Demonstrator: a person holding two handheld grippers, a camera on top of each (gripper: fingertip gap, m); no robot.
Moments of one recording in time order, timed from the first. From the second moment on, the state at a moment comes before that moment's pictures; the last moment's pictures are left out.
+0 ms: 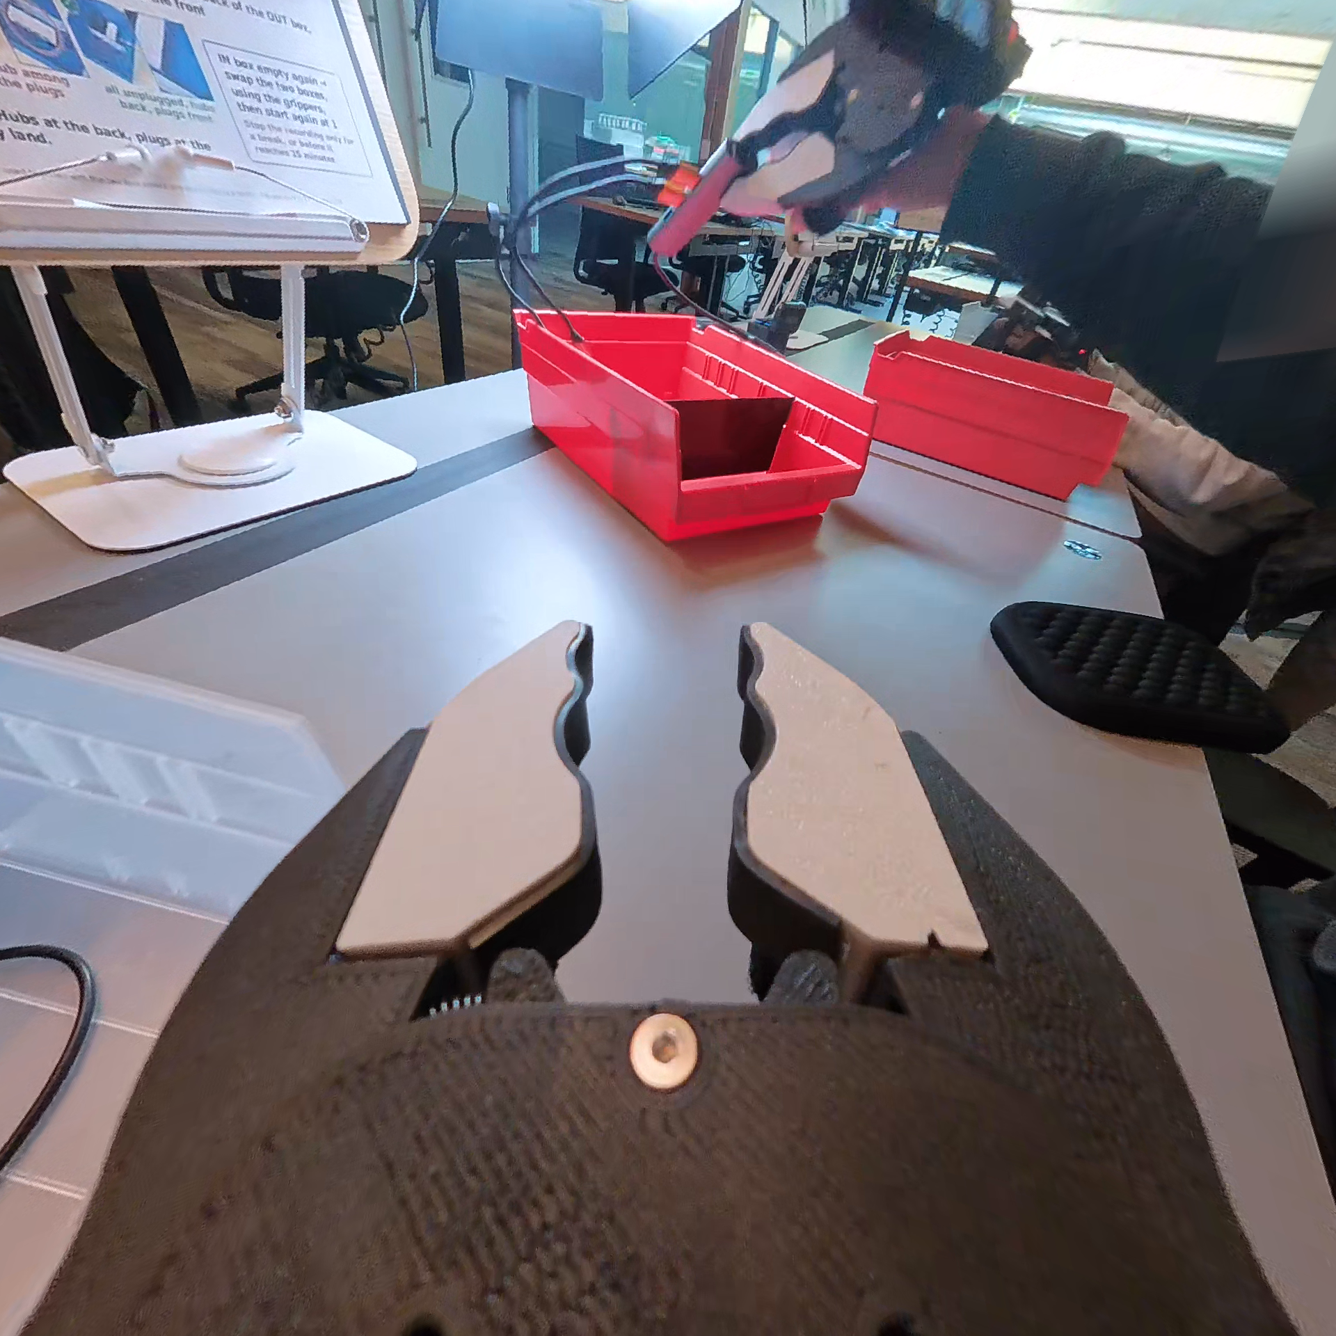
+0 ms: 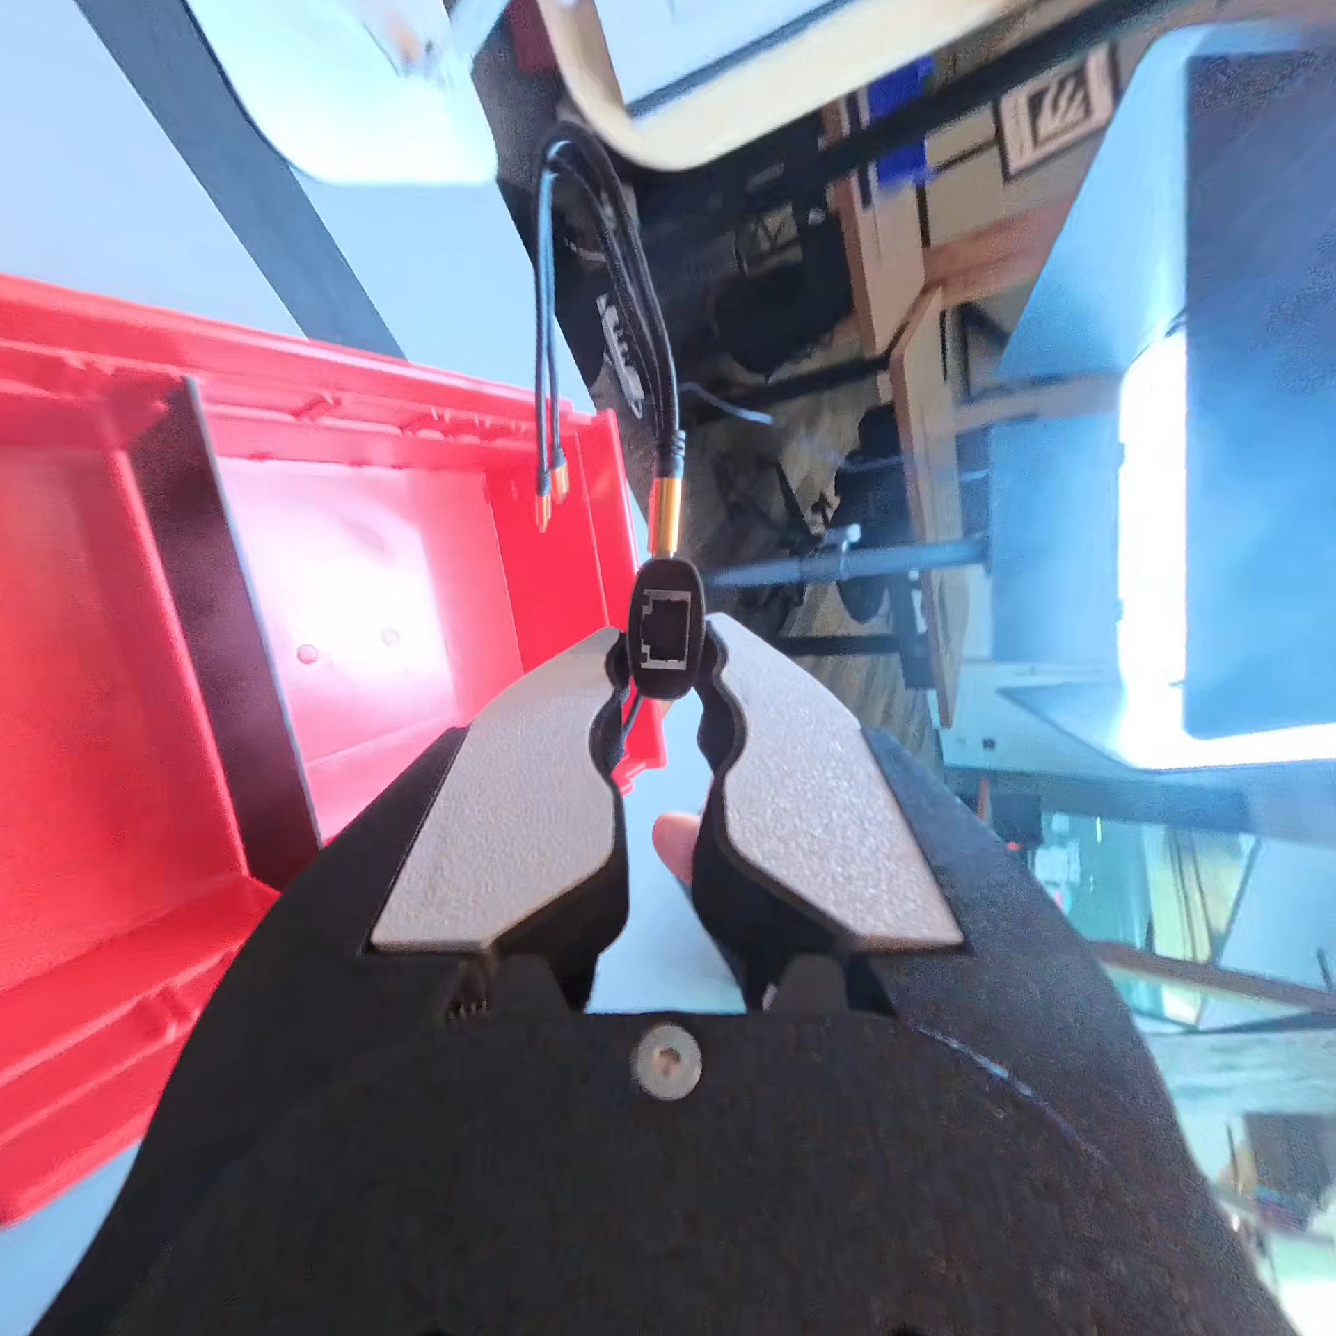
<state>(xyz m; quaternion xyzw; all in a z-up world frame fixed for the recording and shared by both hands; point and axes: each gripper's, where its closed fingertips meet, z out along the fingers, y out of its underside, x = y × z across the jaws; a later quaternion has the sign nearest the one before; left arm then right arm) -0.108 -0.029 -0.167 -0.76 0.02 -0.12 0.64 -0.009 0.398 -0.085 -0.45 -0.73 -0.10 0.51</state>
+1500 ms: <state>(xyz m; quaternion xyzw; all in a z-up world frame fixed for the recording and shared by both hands) -0.402 -0.132 -0.203 -0.96 0.05 0.25 0.13 0.024 0.110 -0.212 -0.50 -0.59 0.51 0.37</state>
